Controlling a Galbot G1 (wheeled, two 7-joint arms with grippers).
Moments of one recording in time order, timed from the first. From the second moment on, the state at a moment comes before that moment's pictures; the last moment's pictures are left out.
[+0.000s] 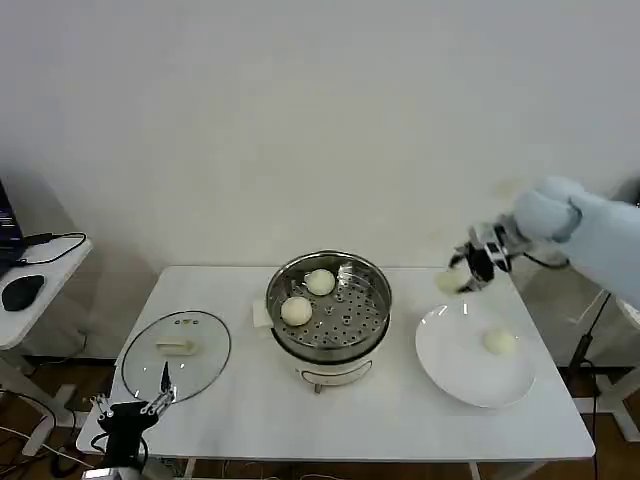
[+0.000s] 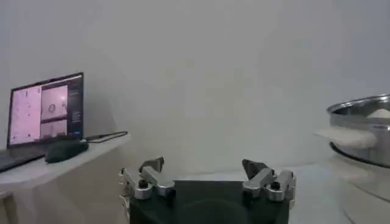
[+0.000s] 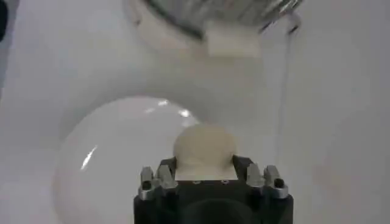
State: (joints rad) left arm 1.75 -1.16 -0.61 -2.05 -0.21 -0.15 -0.35; right arm 0.59 0.71 -1.16 1.40 0.16 -0.21 -1.06
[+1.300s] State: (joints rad) left arm 1.77 -1.20 -0.64 -2.08 -0.20 -0.15 -0.35; right arm 0.58 1.07 -1.36 1.47 -0.02 0.15 -0.99
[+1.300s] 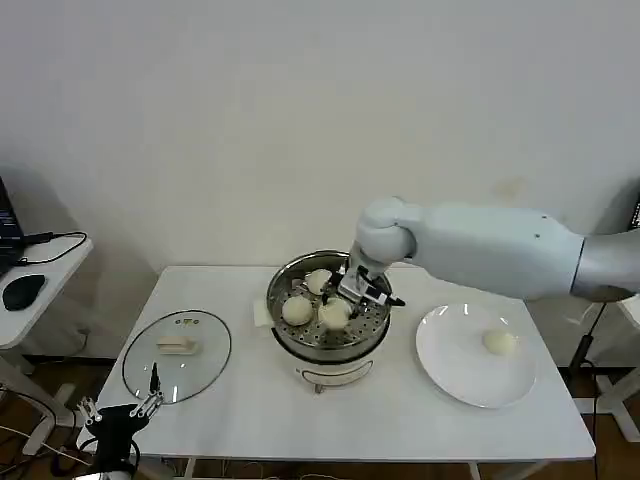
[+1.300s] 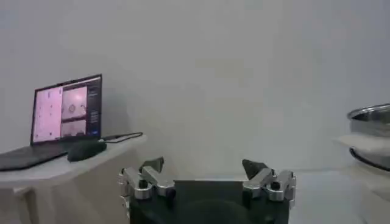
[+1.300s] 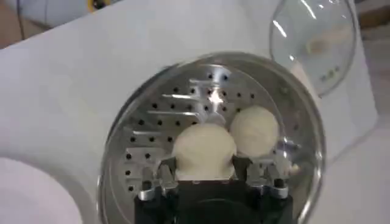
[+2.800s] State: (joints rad) left arm 1.77 -1.20 -0.64 -2.07 -0.20 -0.16 -0.35; right arm 0.58 1.08 -1.36 1.47 -0.06 0.20 -0.98
